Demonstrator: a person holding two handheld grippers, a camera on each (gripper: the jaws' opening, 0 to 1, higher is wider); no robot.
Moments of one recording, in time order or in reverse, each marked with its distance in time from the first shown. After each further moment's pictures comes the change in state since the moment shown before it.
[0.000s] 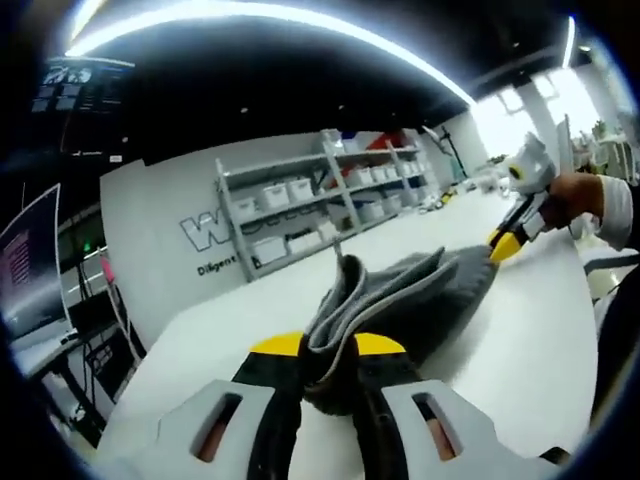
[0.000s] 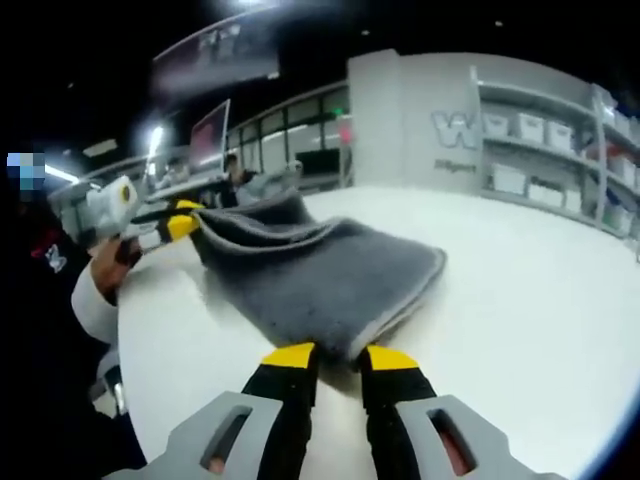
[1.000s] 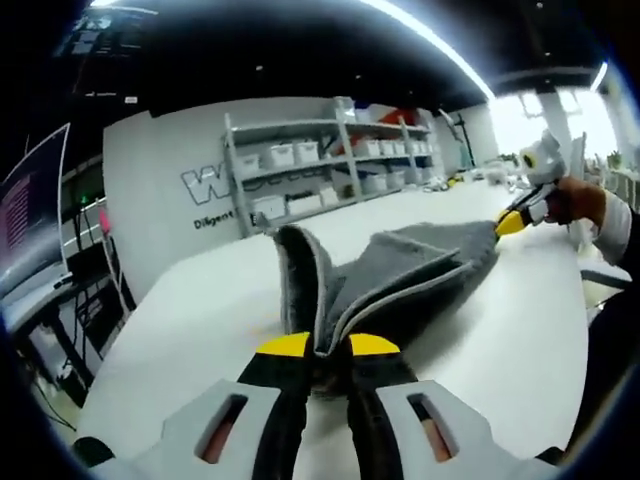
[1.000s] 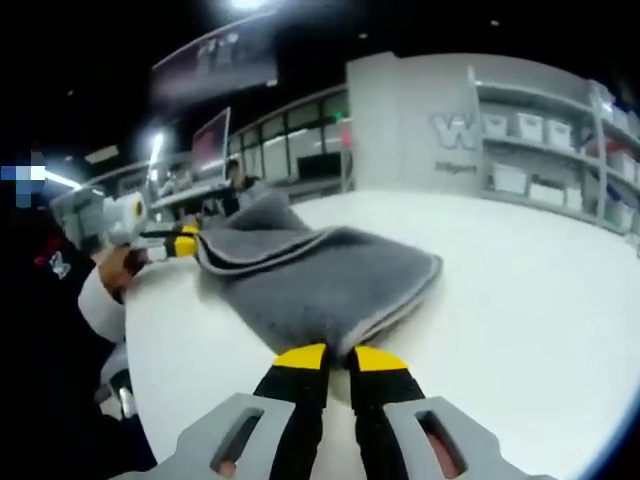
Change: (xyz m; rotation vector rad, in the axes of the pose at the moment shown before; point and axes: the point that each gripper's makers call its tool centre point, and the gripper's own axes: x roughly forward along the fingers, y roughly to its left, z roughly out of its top) left arm -0.017 0.002 -0.034 -0.135 0.151 -0.019; right arm -0.008 -0.002 0.006 0.015 -0.016 0.014
